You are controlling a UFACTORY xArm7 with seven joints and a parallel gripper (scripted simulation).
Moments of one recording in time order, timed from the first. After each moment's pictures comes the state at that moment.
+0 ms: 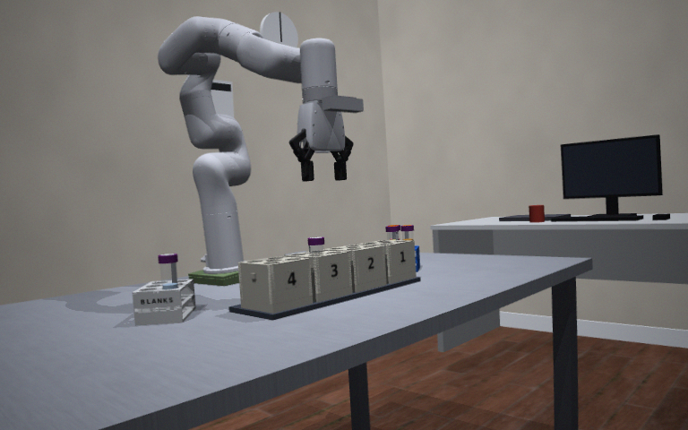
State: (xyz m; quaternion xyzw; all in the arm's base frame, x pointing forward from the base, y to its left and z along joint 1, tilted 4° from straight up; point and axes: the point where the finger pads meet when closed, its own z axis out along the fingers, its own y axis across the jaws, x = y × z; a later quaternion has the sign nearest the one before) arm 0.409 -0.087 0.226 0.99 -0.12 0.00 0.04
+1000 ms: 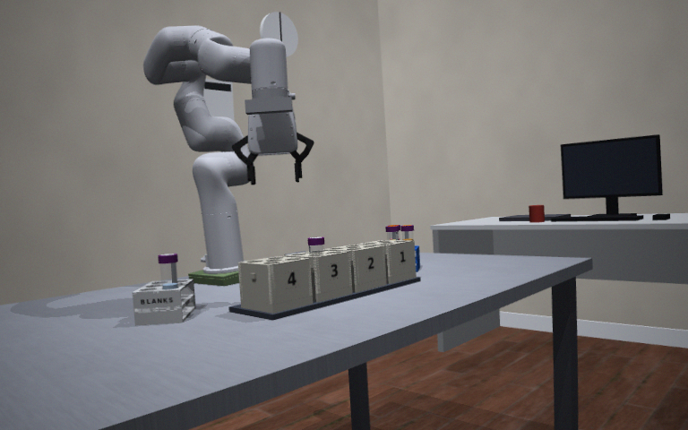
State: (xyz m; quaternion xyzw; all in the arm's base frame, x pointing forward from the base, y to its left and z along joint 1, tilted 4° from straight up) arm 0.334 -0.158 0.231 0.89 -0.45 0.01 0.03
